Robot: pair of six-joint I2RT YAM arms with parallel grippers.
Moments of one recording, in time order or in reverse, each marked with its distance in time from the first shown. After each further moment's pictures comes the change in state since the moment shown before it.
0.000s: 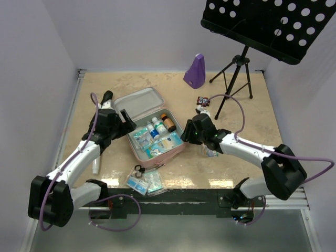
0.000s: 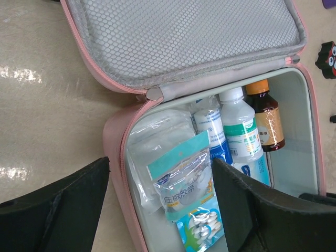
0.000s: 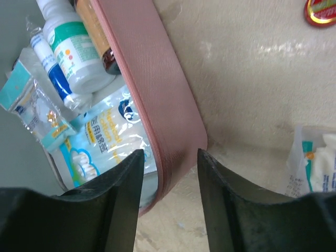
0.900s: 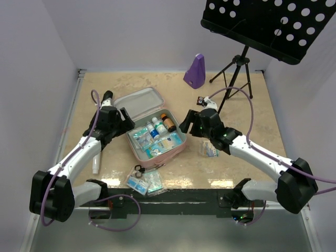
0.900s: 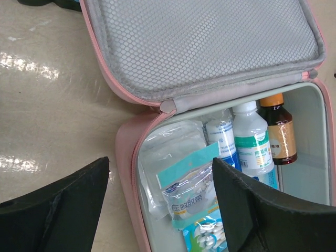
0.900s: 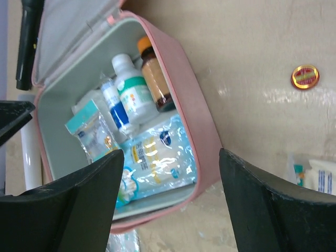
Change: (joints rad) left arm 0.000 0.056 0.063 -0.050 -0.066 0.003; right arm -0.012 -0.129 0.109 -0.032 0.070 -0.042
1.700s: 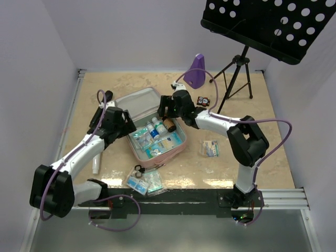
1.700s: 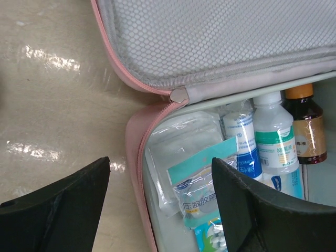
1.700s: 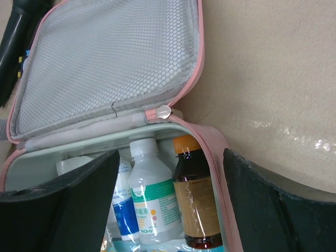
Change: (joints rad) left arm -0.063 0.047 0.002 -0.037 -0.080 -0.001; right arm -0.005 0.629 0.410 0.242 -0.096 -0.225
